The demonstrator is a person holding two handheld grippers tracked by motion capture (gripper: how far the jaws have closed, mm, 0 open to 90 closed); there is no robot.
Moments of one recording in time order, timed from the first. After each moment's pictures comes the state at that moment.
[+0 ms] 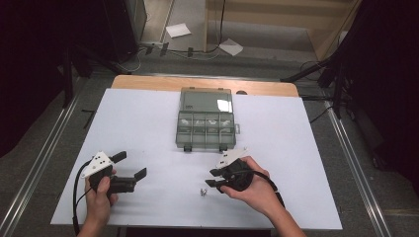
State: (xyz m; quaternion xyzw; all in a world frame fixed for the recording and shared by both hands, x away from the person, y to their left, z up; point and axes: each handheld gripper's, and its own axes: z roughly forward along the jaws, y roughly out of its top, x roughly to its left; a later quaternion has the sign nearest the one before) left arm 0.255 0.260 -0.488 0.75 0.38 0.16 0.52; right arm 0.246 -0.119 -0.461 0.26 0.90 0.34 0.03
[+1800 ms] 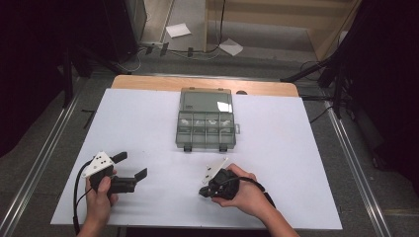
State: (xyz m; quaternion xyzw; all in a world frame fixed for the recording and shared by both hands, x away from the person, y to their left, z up) left arm 0.256 0.259 -0.489 0.75 0.38 0.15 0.52; right arm 0.242 -0.093 -0.486 0.17 0.94 0.29 -0.01
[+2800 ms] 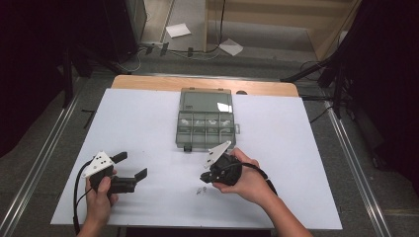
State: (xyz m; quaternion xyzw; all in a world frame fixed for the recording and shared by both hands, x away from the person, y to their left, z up) left arm 0.256 0.259 -0.489 0.75 0.38 0.15 0.52; right arm 0.266 -0.097 -0.450 0.18 0.94 0.29 0.01
